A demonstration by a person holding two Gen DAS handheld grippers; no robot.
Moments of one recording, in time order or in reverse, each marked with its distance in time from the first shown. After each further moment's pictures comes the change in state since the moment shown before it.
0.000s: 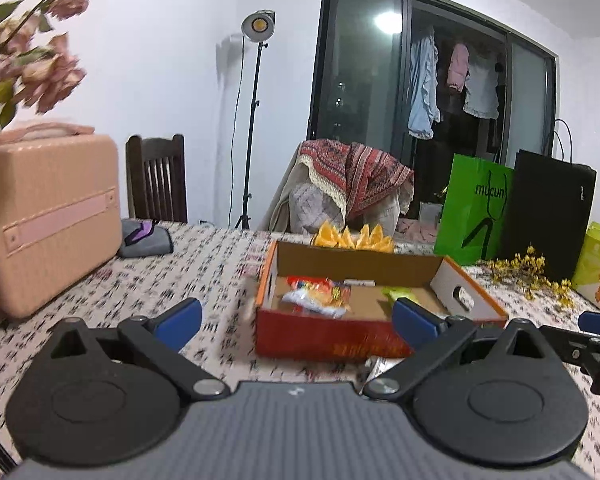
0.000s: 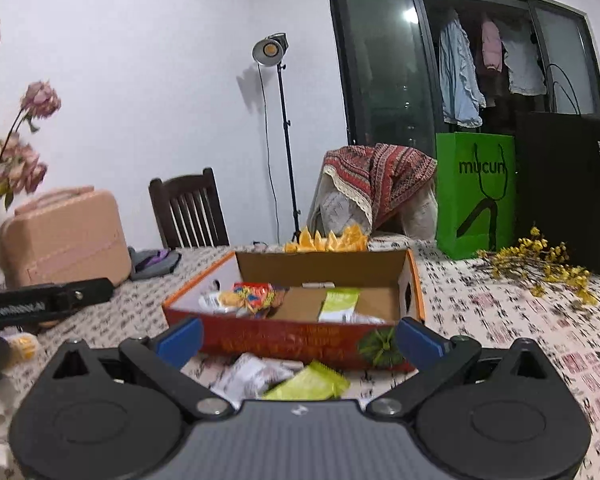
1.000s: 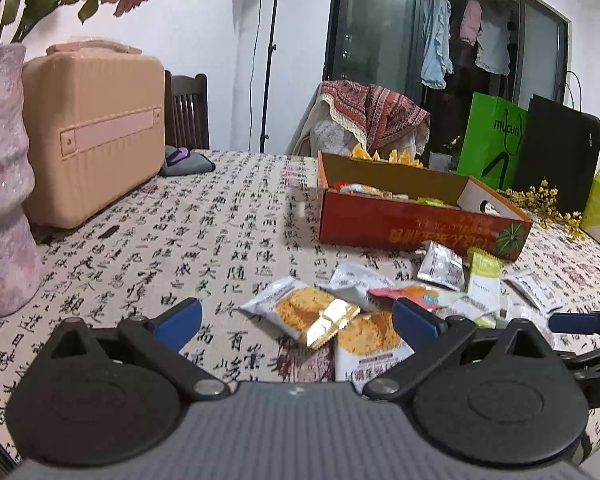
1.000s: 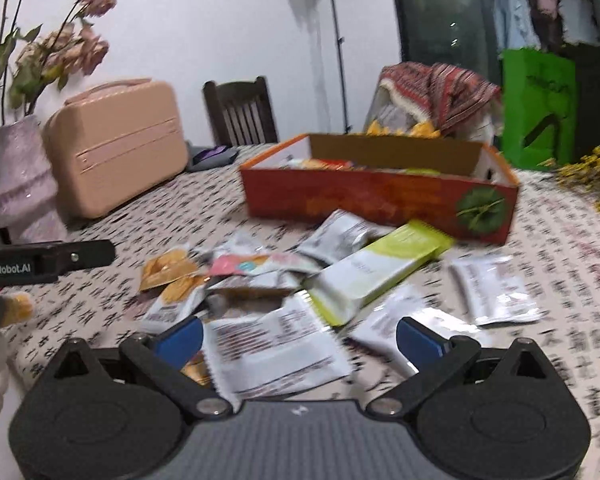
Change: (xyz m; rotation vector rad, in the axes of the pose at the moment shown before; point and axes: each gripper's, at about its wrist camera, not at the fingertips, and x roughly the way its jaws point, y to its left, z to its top) left arm -0.034 0.068 -0.070 -0.001 0.163 0.017; right arm 0.013 0.067 -0.084 -0.045 0.252 0.145
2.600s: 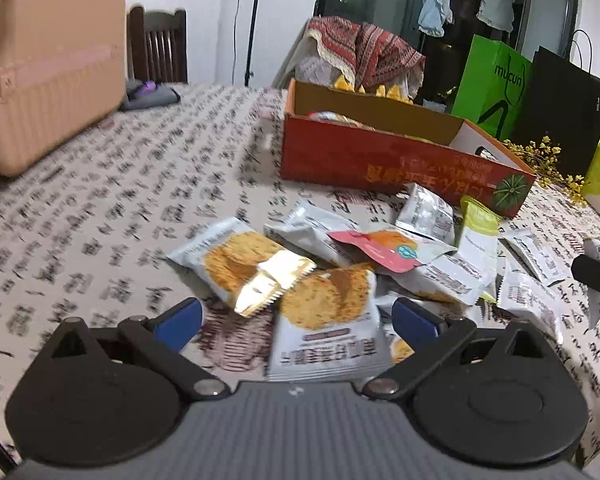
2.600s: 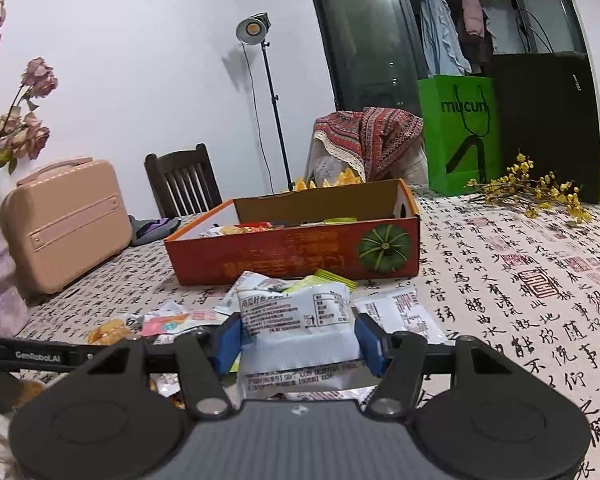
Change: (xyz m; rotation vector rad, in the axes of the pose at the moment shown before) left arm 0.061 -0.034 -0.007 -0.034 0.202 -0.048; right arm -0.036 -0.062 -0.004 0.135 -0.204 -0.135
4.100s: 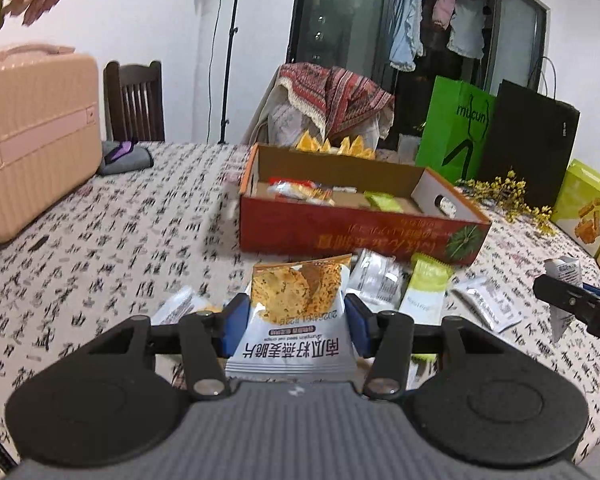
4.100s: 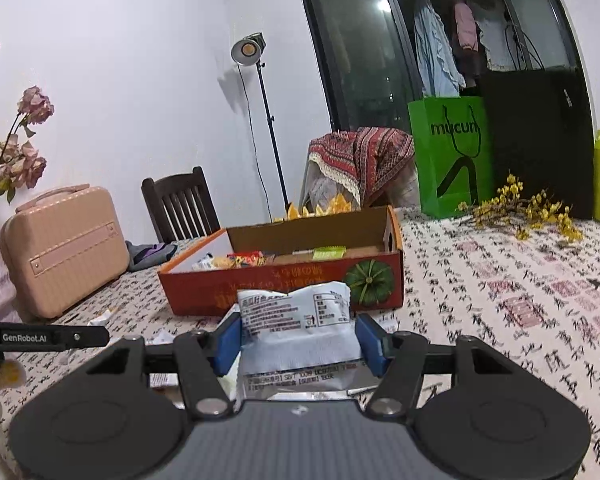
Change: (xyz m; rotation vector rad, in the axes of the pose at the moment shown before) left arm -0.037 -0.034 0.031 0.063 -0.149 -0.041; right arm -0.012 -0.012 0.020 0.009 -0.067 -0.001
